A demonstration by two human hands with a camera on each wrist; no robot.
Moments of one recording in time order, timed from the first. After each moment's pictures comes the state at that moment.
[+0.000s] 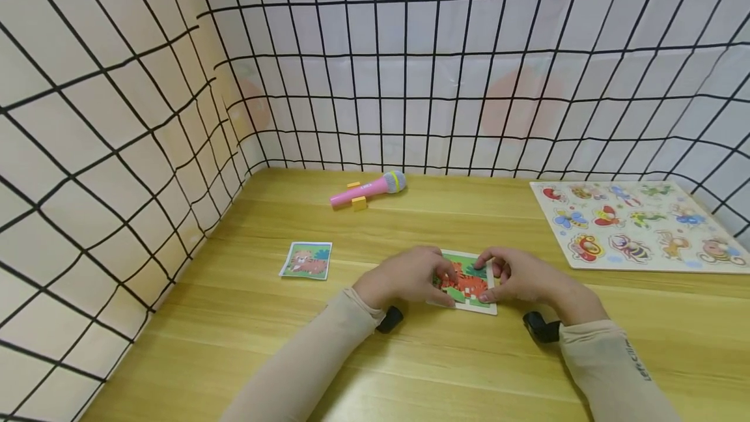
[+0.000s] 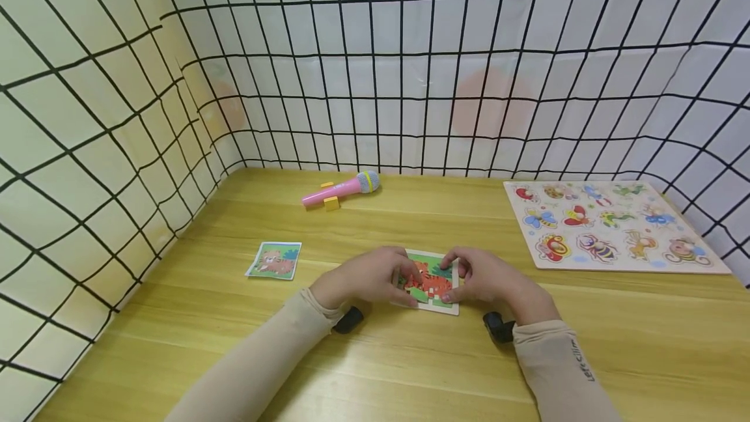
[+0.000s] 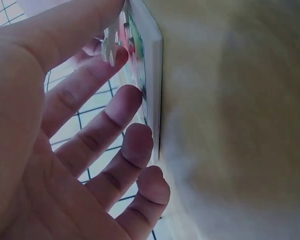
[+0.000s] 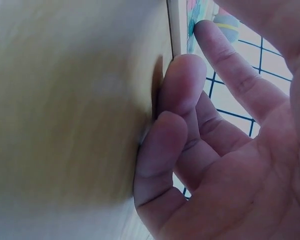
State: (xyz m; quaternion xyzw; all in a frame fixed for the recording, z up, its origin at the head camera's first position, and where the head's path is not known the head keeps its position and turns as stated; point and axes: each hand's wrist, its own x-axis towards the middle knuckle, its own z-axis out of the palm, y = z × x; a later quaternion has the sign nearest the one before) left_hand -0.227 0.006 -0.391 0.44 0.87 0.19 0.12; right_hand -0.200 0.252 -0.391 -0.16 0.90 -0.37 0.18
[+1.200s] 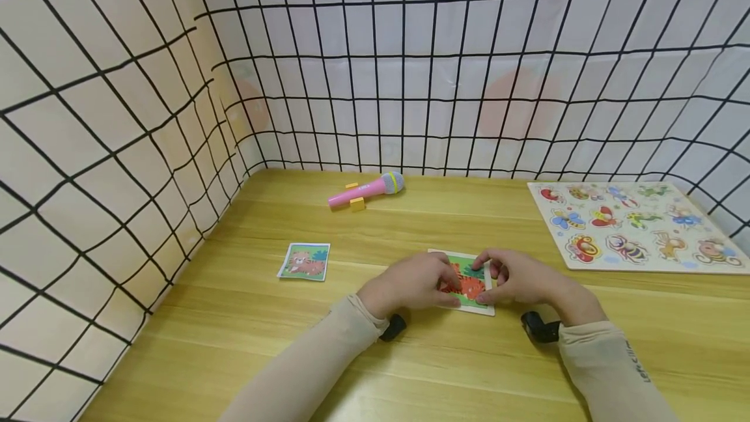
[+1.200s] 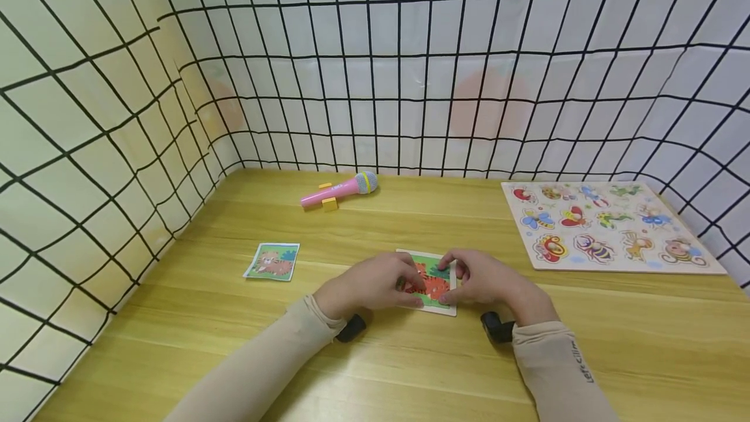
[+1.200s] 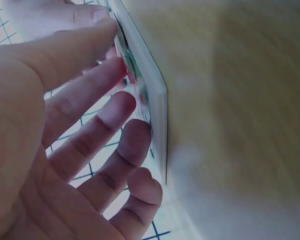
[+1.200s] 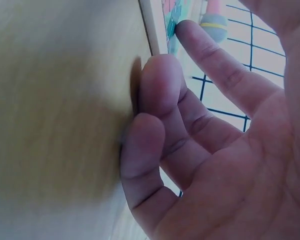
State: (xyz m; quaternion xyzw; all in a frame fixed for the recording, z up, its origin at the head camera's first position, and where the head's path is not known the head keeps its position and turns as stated) left_hand -0.216 0.015 -0.391 0.46 0.86 0.17 0.09; right_hand -0.199 0.255 -0.389 -0.19 0.90 -0.36 0.18
